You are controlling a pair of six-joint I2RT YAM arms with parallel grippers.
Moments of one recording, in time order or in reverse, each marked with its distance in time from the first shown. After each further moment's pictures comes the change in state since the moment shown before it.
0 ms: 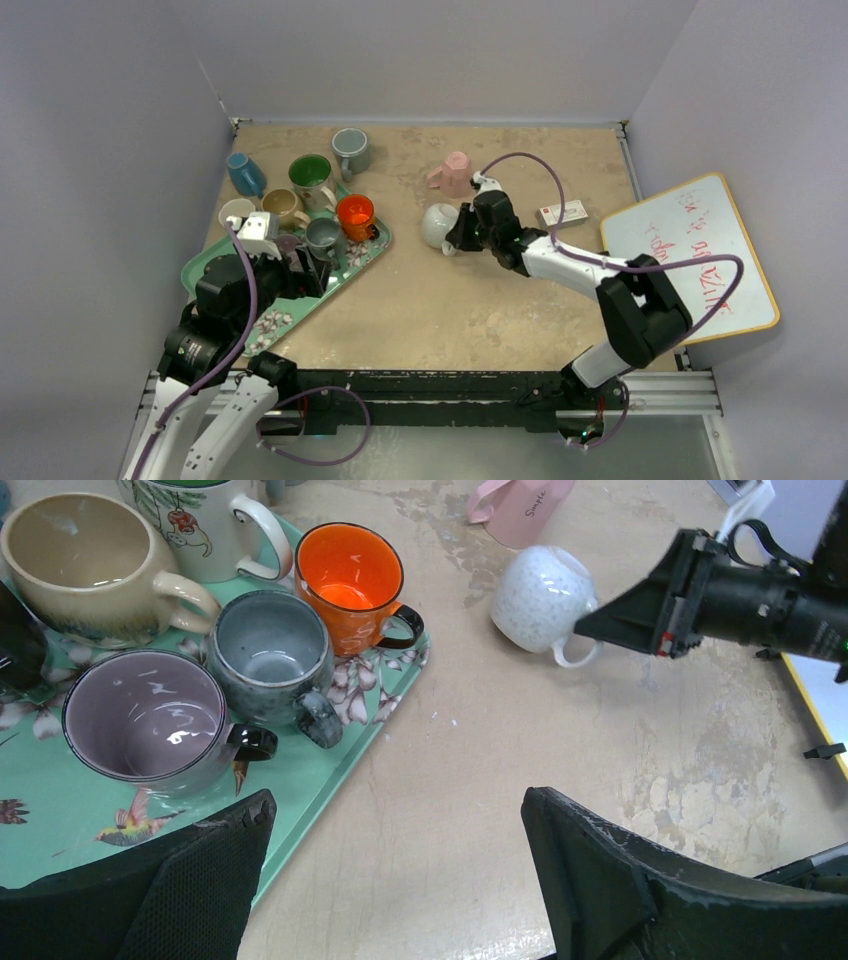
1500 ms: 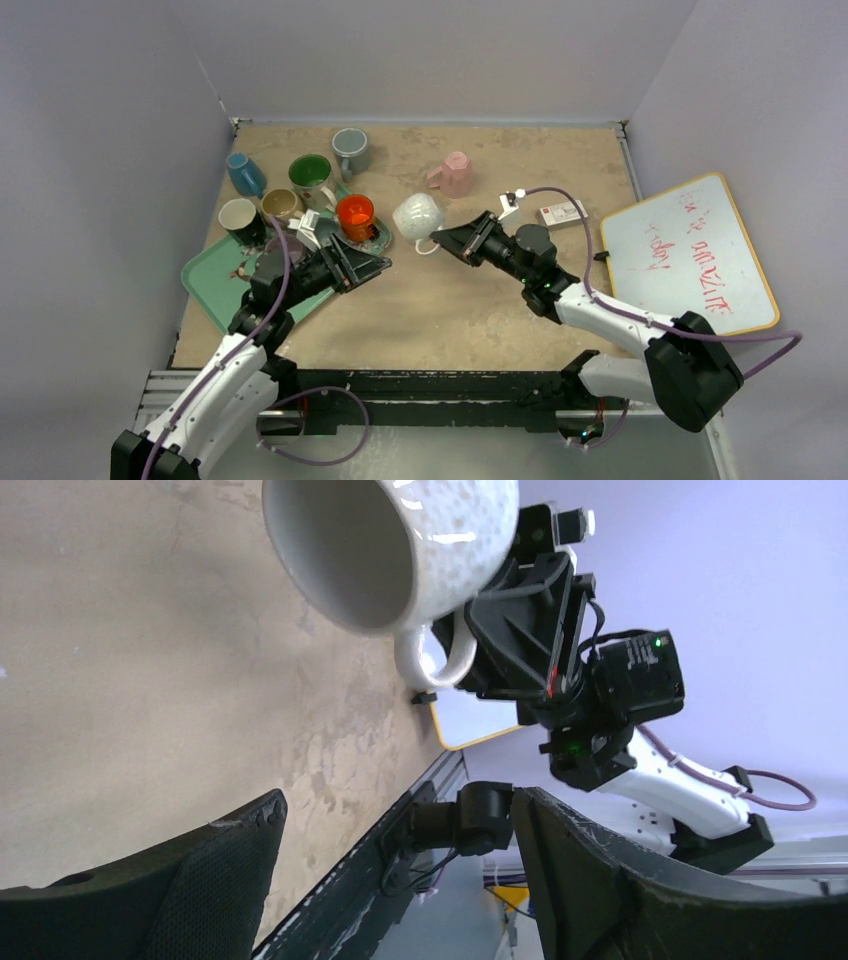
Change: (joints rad) left arm 0.000 0.173 -0.478 0.864 0.563 -0.757; right arm 0.027 -0.354 -0.339 0.519 -0.248 0.684
